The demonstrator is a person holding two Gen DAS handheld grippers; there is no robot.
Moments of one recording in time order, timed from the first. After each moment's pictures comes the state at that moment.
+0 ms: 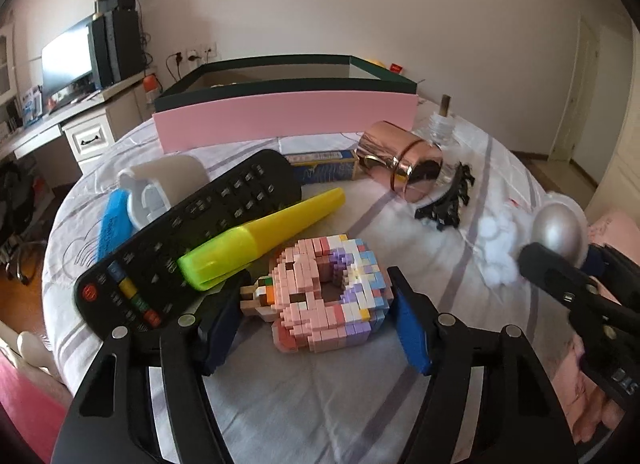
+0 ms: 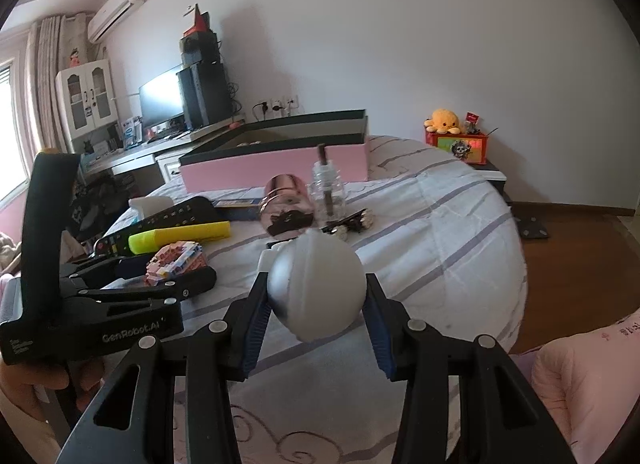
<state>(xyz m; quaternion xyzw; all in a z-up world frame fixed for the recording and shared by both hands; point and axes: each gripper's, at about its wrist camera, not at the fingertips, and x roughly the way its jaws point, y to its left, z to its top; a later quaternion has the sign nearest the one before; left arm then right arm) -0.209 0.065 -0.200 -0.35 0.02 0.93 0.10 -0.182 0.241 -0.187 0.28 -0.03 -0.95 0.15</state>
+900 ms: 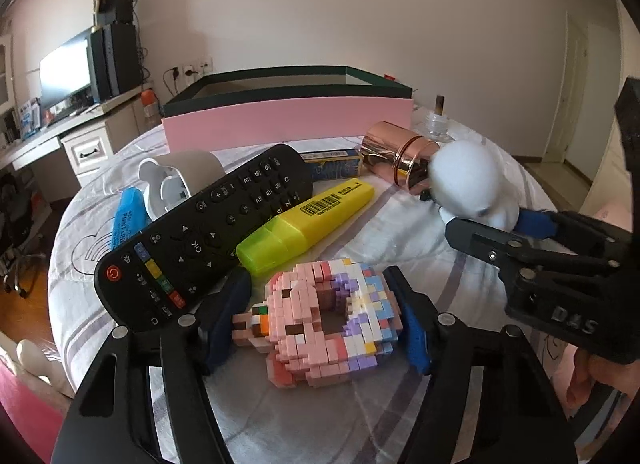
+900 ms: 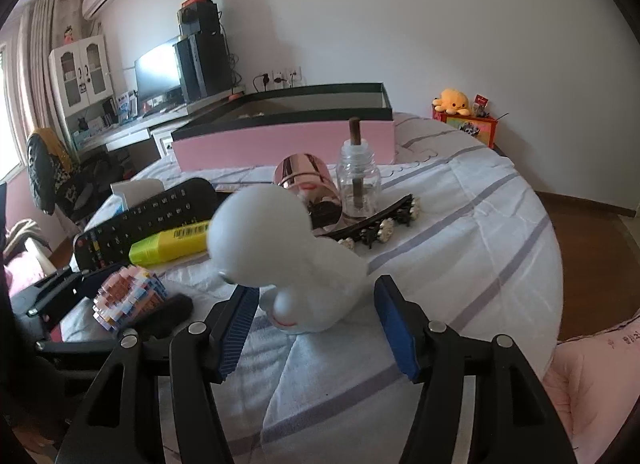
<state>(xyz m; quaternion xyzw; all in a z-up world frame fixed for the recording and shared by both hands) -0.197 0.058 -0.206 -0.32 0.03 0.94 0.11 -0.217 0.213 -0.196 0.32 0.00 -0.94 0.15</state>
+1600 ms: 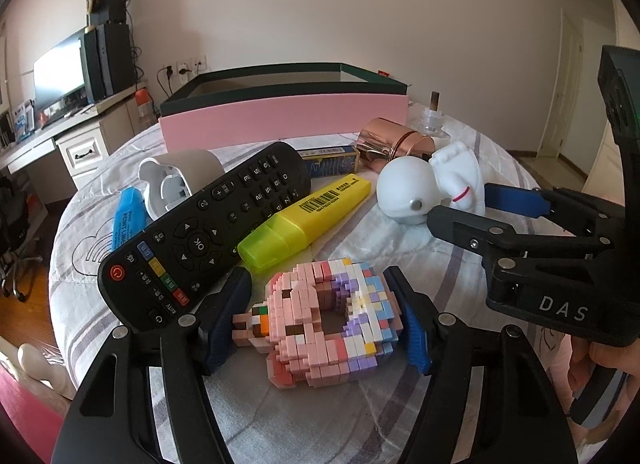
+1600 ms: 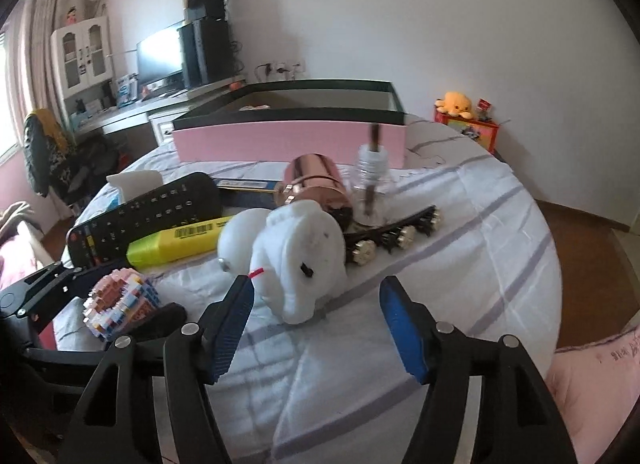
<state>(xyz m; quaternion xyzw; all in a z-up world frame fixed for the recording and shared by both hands) -0.196 0.053 -0.203 -0.33 0.03 0.94 0.12 -0.223 0.199 -0.184 0.33 0.03 -0.93 0.14</state>
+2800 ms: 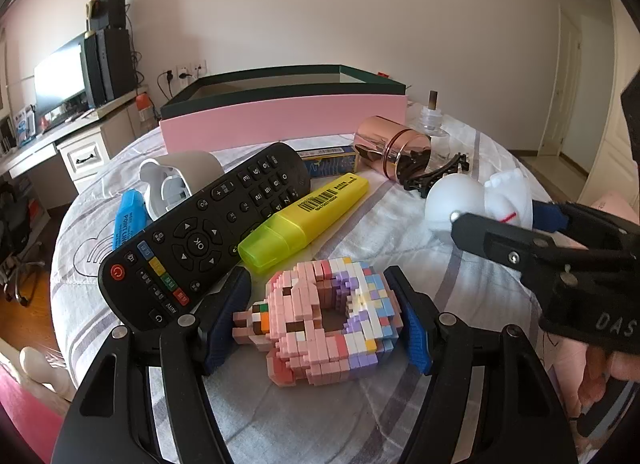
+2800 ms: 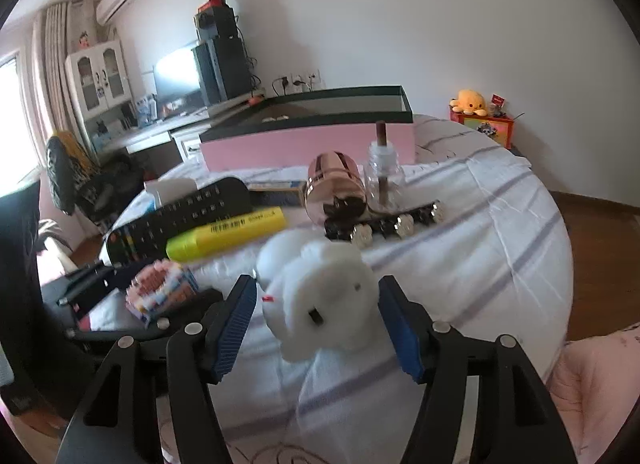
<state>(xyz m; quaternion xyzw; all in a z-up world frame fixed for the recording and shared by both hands) -0.194 0.054 -0.205 -0.32 0.04 0.94 0.12 -0.206 0.213 -0.185 0.31 -0.02 -0.93 0.18</state>
